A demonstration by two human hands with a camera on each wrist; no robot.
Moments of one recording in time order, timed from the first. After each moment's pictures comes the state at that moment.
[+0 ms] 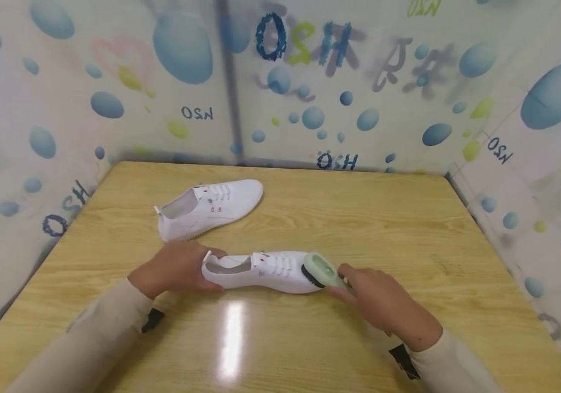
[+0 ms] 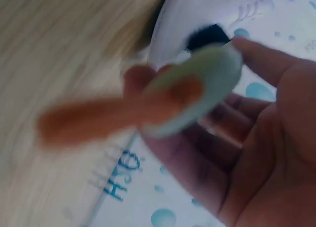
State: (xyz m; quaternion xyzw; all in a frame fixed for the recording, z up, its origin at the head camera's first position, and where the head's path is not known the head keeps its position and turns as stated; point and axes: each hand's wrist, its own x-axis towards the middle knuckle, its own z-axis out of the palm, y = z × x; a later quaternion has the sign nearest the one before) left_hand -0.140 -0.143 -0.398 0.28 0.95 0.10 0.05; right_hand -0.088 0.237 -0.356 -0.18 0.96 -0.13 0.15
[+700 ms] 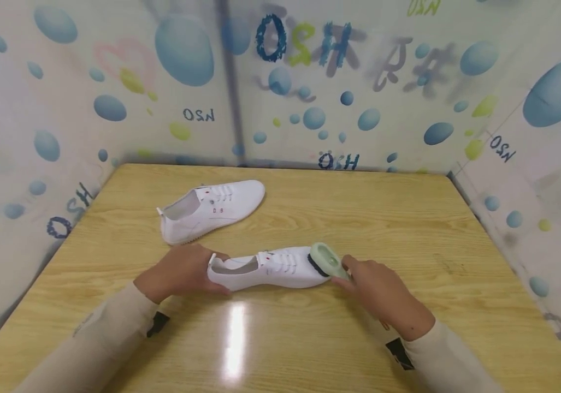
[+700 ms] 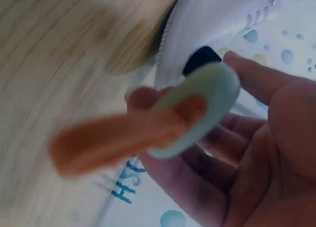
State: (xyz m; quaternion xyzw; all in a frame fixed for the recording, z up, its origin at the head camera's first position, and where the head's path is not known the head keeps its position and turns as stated) left_hand -0.134 -0.135 -0.401 0.26 0.96 0.10 0.04; right_hand -0.099 0.235 -0.360 -0.16 0.97 -0.14 0.13
